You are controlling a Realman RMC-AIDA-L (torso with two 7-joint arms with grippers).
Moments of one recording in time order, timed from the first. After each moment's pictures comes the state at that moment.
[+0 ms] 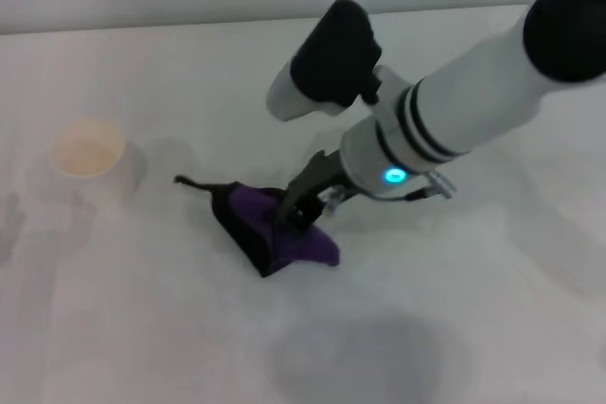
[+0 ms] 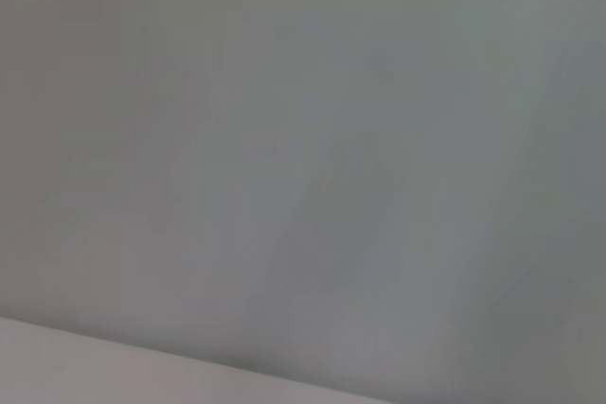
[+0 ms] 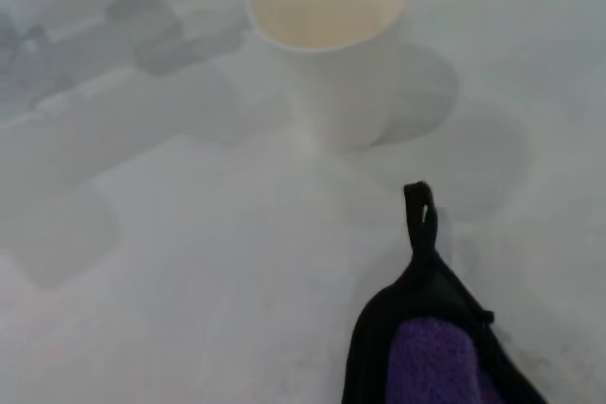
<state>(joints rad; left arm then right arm) -0.30 -2.08 0.80 -0.07 -2.41 -1.34 2.68 0.67 2.02 1.24 1.09 -2.20 0.99 -0.55</state>
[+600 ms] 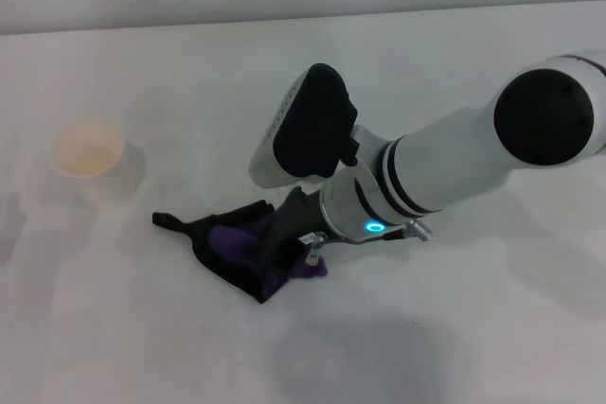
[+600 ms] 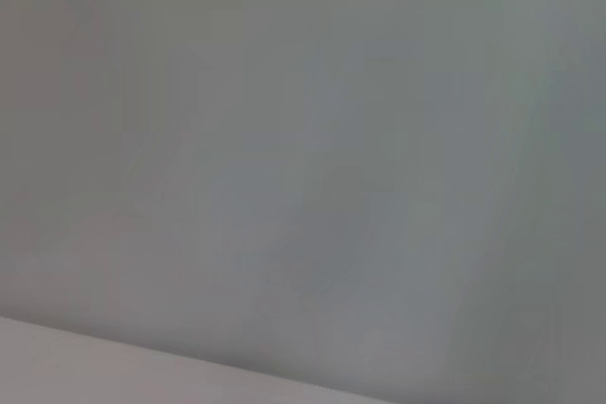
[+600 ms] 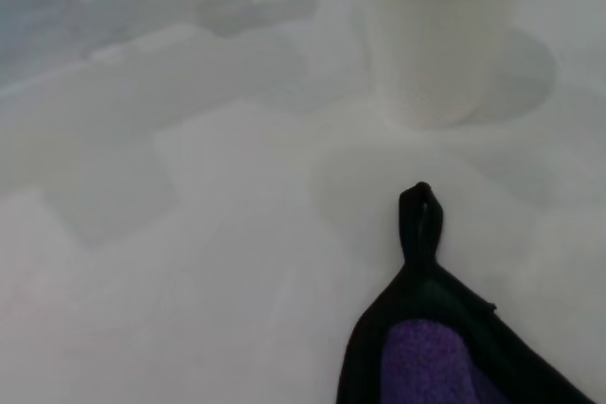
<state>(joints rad) -0.30 -2.08 0.80 -0.07 -2.41 -1.34 2.68 0.64 2.03 1.04 1.03 -2.10 0.78 -0.63</state>
